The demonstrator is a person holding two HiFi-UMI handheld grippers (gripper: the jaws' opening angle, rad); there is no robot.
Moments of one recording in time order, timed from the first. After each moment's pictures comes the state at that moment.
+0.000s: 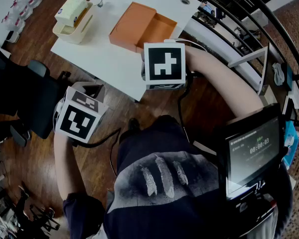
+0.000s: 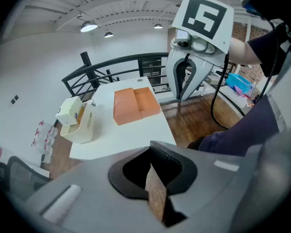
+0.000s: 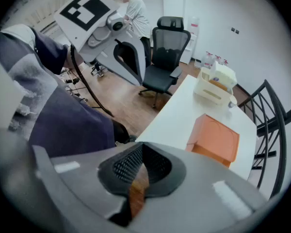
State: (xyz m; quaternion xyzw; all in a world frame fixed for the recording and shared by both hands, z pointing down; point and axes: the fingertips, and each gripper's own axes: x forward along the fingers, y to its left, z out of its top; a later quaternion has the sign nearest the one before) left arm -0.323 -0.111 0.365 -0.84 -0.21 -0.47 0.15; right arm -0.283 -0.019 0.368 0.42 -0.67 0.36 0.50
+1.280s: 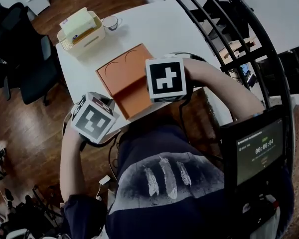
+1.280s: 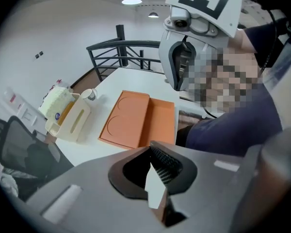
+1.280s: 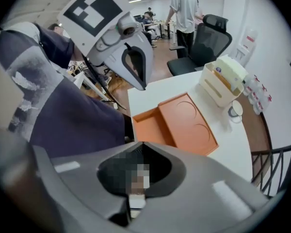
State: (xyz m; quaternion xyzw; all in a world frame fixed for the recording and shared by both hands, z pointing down) left arm -0.080 -0.011 0.396 -0.83 -0.02 -0.56 -0.02; right arm 0.003 0.045 0.374 0.14 -0.75 0.24 0.60
